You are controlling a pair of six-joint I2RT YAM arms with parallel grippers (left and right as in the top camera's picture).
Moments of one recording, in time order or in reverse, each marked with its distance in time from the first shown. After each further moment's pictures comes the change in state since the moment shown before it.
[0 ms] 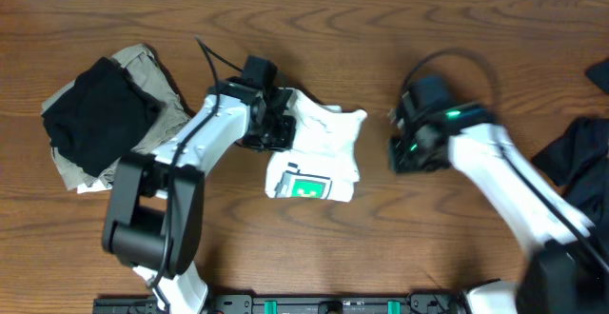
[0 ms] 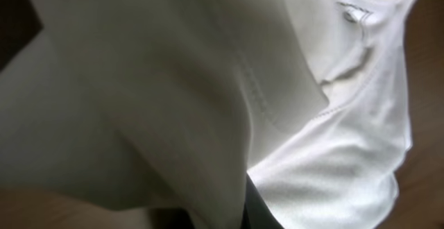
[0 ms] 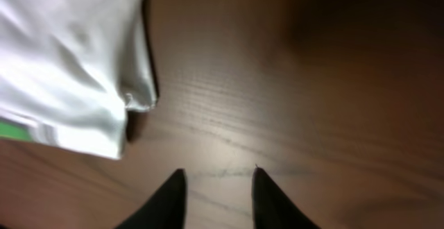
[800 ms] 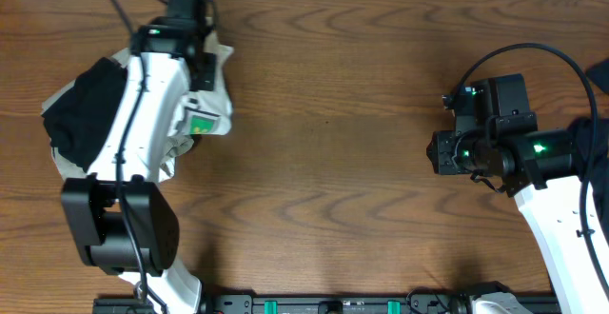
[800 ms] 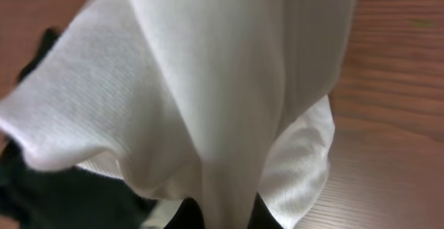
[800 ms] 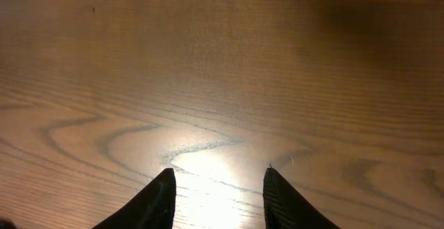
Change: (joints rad) left arm 0.262 -0.023 0.401 -0.225 -0.639 0.135; right arm -0.108 -0.300 0.072 -0.181 0.052 -0.080
